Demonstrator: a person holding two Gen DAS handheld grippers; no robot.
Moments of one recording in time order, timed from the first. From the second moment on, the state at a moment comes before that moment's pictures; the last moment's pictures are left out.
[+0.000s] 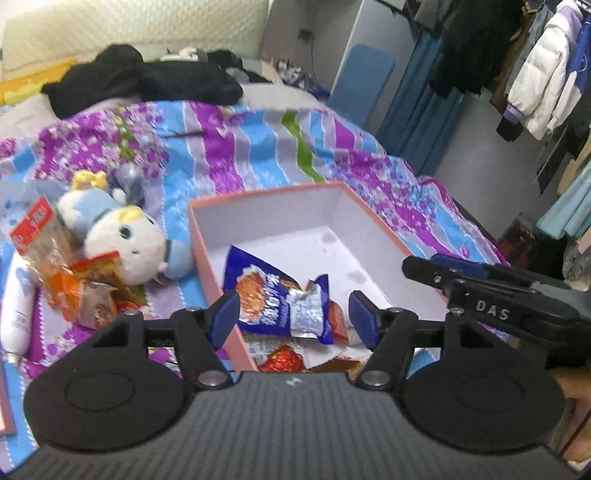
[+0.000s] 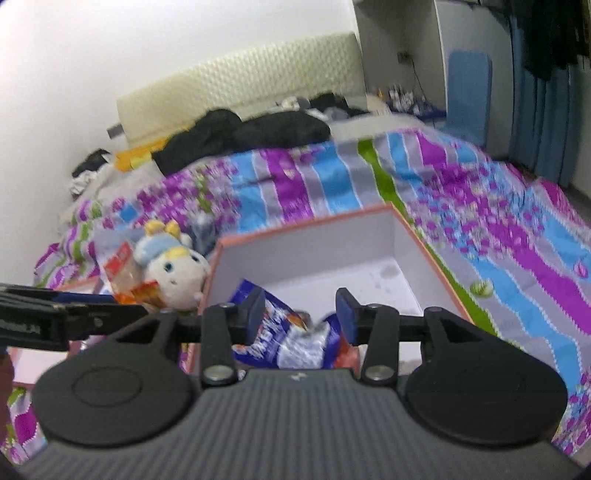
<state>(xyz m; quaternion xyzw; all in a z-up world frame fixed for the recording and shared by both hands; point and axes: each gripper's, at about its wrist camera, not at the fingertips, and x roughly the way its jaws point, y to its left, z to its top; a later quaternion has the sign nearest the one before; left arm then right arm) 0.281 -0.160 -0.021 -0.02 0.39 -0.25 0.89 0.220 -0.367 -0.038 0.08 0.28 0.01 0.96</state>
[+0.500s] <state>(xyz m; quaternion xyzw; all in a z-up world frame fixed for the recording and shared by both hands) 0.217 -0.088 0.002 -0.03 0.32 -0.20 0.93 0.173 -0.292 -0.017 0.01 0.20 0.04 0.98</state>
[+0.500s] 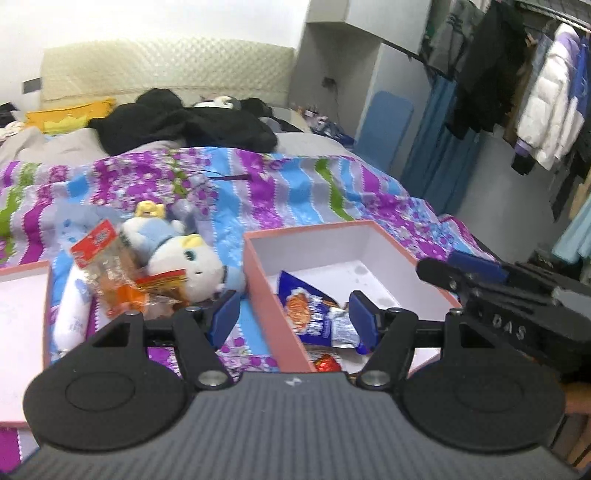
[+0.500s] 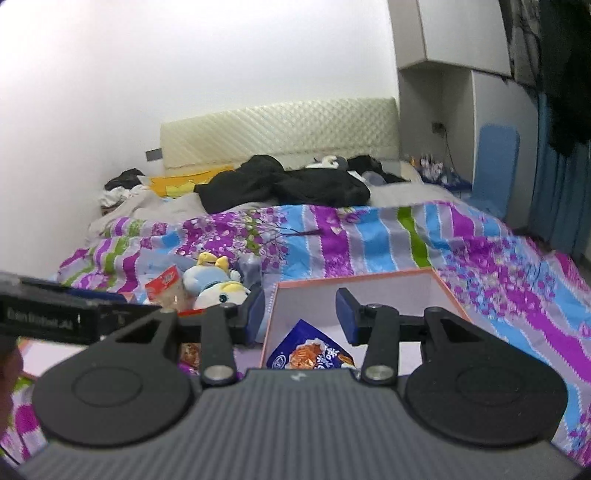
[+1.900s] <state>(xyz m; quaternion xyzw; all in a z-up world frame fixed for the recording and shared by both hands) 0.193 0.065 -0.147 -0.11 0.38 -0.09 0.91 0.141 -0.142 -0.131 -0.02 0.24 0.14 0.96</state>
